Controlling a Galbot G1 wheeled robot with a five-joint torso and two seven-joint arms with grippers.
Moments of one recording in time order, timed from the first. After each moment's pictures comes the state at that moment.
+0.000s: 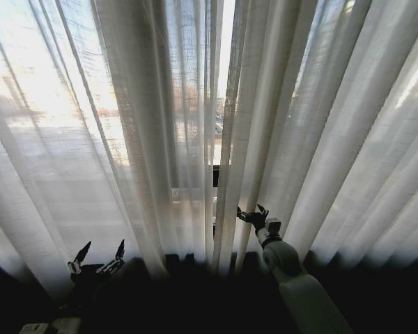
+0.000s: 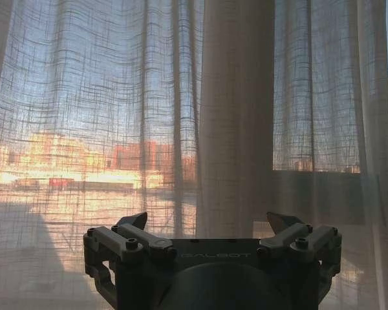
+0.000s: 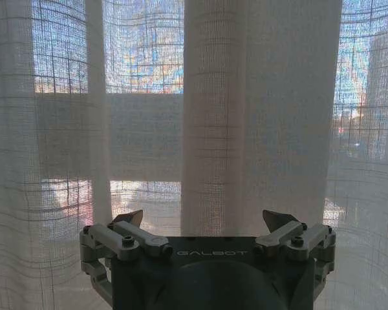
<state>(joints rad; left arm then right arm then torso) 1.85 -1.51 -0.89 -2.44 -0.34 0.01 0.15 -0.91 1.19 0.33 1.77 0.42 -0.35 0.22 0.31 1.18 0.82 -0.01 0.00</state>
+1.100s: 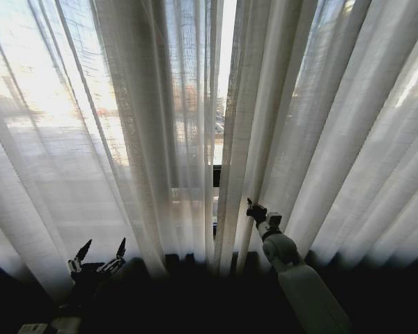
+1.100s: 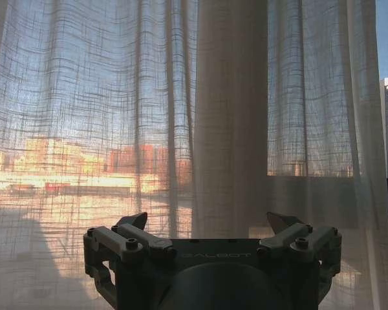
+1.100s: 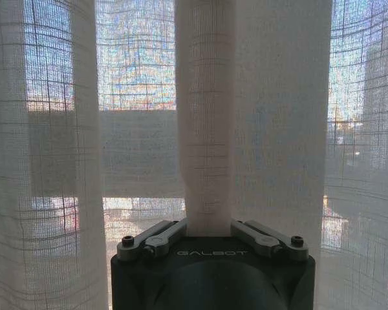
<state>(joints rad) 1.85 -1.51 -0.89 -2.46 -0.34 0.02 0.16 -0.89 1.17 0.32 1.76 0.44 -0.30 0.22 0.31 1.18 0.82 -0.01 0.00</state>
